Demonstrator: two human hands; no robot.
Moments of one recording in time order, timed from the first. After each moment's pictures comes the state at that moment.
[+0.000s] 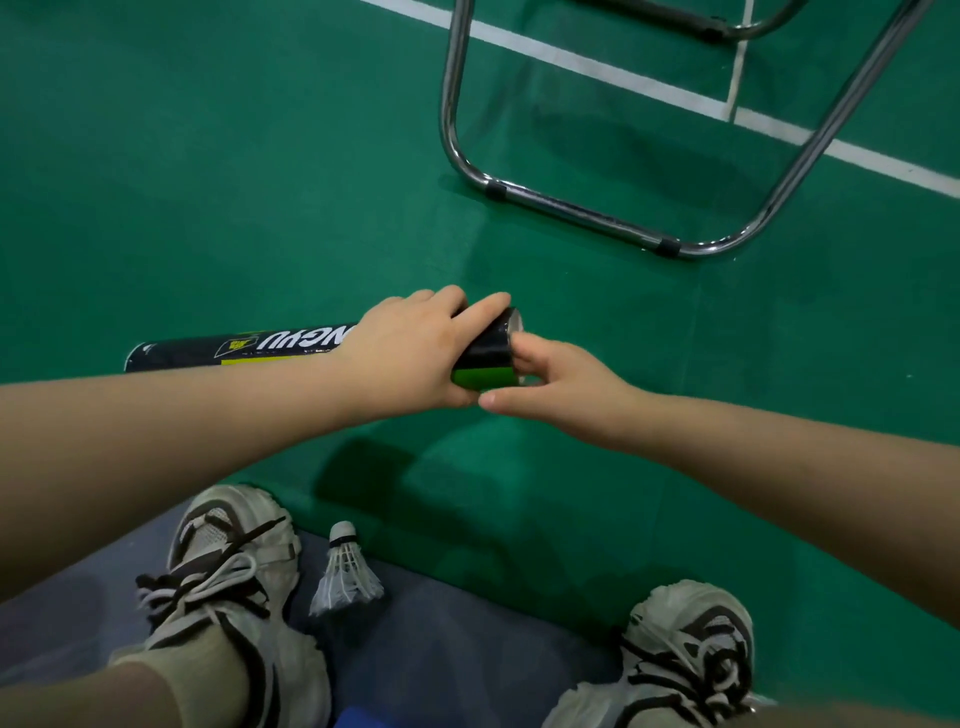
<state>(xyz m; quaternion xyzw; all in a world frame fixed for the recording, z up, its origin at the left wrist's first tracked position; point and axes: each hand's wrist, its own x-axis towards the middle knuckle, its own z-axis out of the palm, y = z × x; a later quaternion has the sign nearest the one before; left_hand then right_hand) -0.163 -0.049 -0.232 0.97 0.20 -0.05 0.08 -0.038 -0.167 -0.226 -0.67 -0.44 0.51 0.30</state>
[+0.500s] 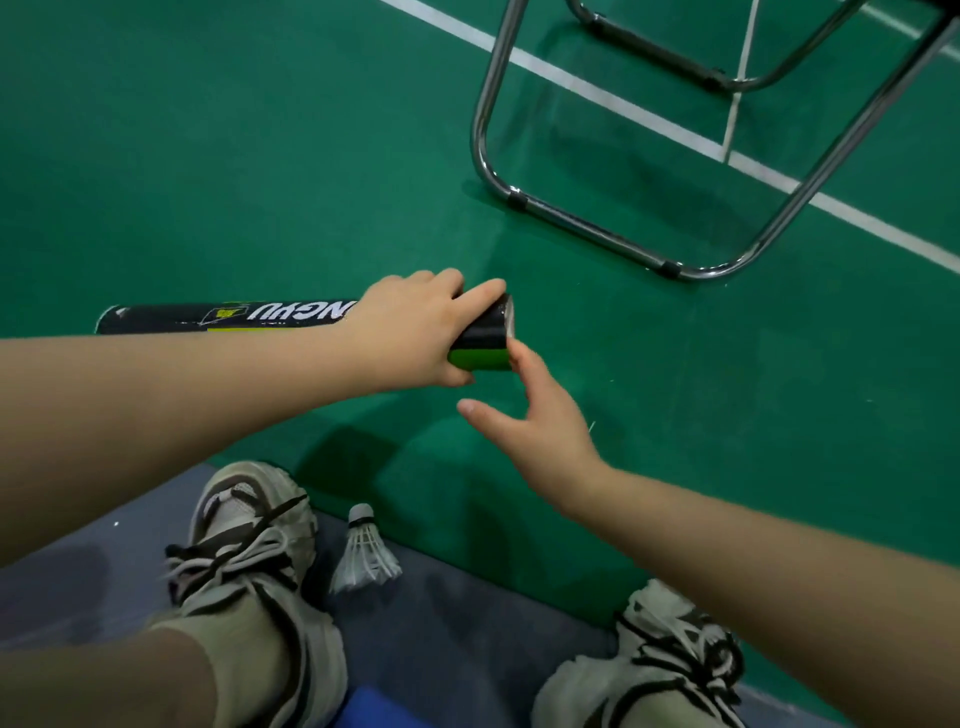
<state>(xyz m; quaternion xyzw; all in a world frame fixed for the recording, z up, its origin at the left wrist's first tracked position) -0.200 -0.023 -0.231 0.97 0.21 -0.04 0.06 -0.121 -0.174 -0.229 -0.80 -0.39 0.33 0.31</state>
